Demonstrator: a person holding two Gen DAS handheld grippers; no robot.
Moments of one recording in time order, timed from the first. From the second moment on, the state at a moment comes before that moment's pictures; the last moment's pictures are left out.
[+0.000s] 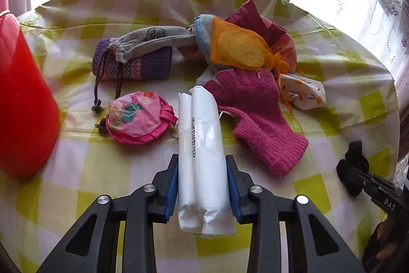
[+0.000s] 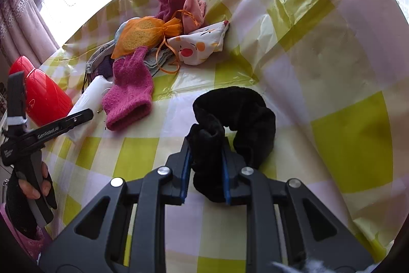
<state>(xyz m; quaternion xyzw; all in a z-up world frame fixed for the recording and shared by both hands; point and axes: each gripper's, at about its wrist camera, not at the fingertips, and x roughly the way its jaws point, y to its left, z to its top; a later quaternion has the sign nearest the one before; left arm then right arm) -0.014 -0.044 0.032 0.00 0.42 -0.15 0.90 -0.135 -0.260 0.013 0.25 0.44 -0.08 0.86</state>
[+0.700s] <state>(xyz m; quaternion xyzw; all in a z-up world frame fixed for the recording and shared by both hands) -0.078 -0.019 0.012 0.05 0.43 -0.11 0.89 -0.131 -0.255 0.012 0.22 0.46 -0.09 0.86</state>
